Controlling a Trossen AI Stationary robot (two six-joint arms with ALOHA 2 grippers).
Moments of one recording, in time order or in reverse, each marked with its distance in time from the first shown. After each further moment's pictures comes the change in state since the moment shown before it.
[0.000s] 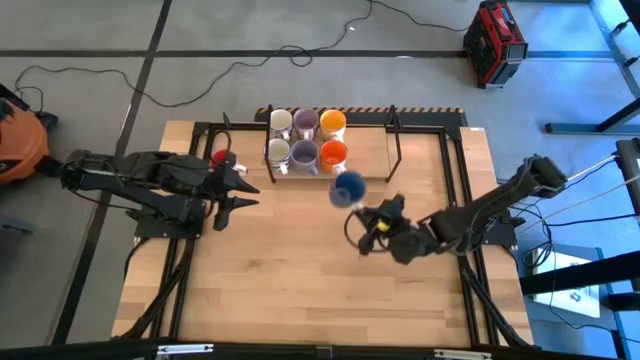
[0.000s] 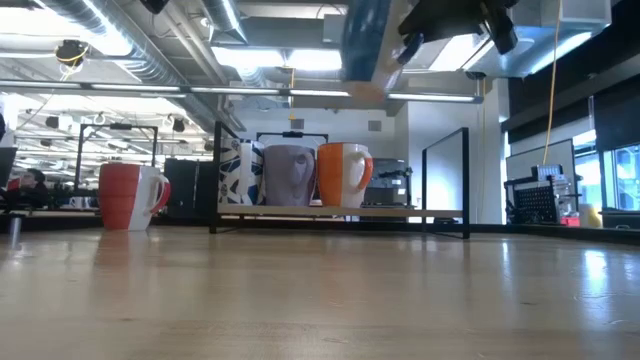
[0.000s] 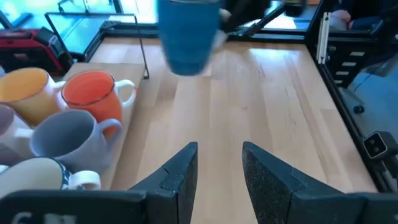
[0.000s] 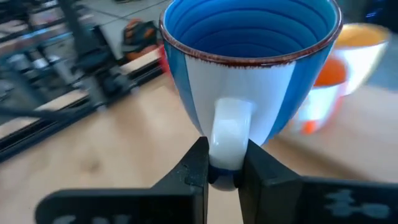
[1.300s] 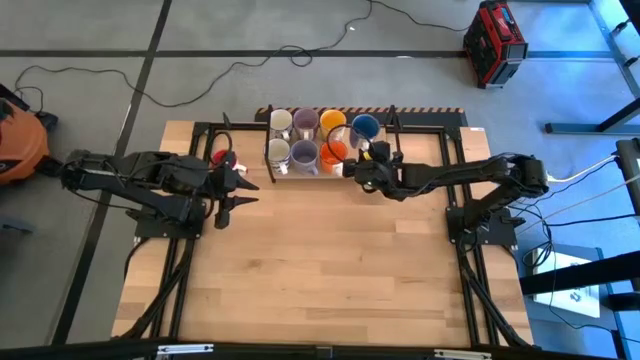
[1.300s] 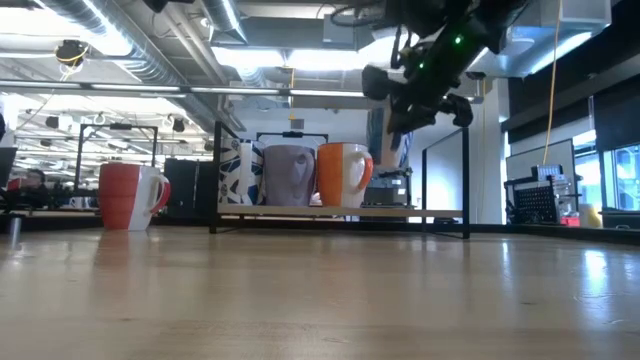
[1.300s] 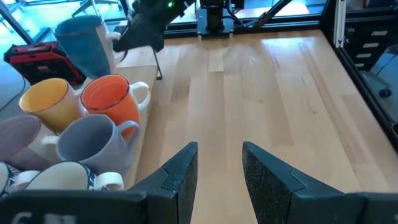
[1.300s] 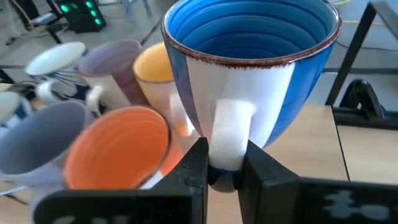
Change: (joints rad) left arm 0.000 0.000 0.000 -0.019 -0.049 0.092; right arm -0.583 0.133 0.001 -0.003 -0.044 0.112
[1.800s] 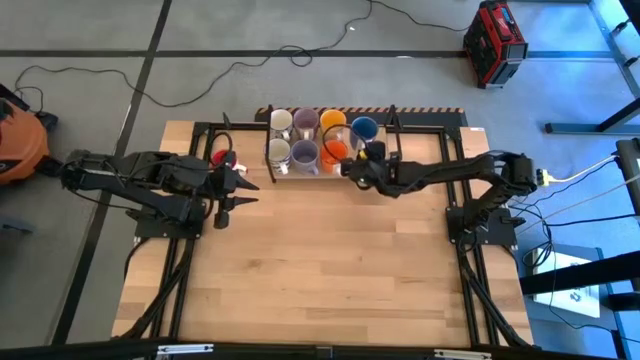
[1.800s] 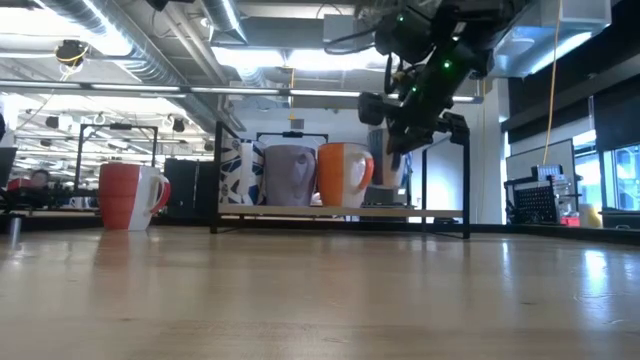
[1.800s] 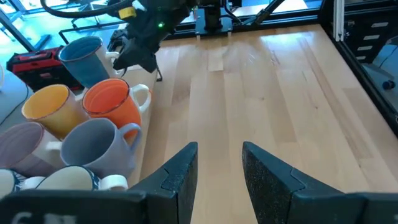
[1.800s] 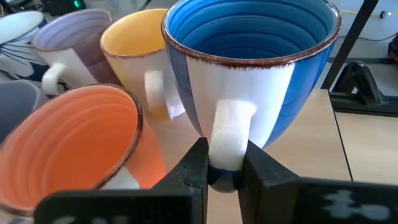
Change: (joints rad) left arm 0.000 0.000 0.000 0.000 0.002 0.045; right arm -0.052 0.087 0.000 0.003 -0.037 0.022
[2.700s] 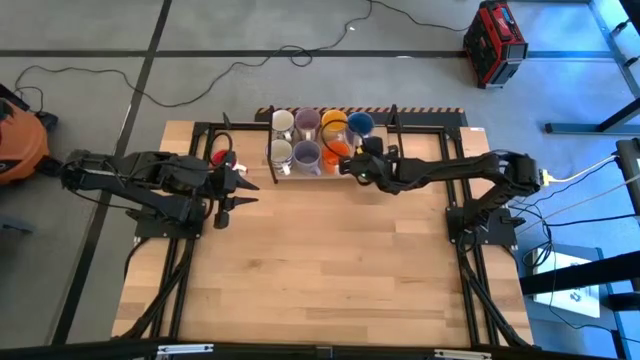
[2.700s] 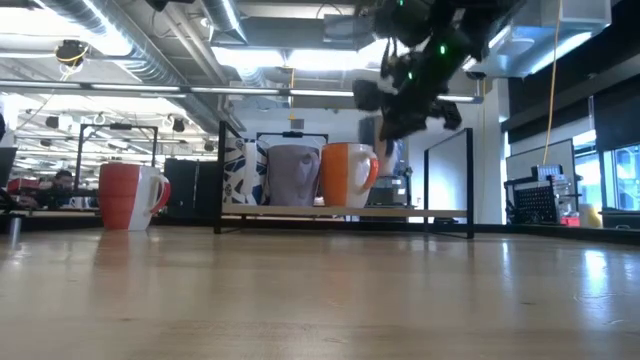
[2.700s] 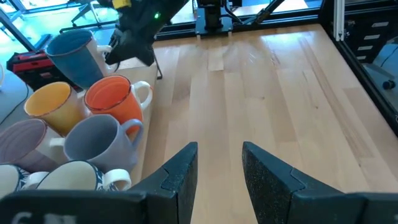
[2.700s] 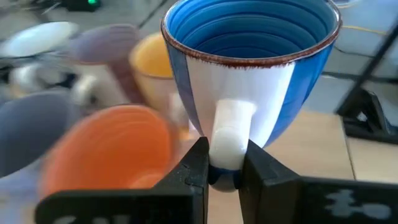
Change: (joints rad) left arm 0.000 0.000 0.000 -0.002 0.000 -0.002; right arm 0.001 -0.023 0.040 0.010 -0.025 -0.127
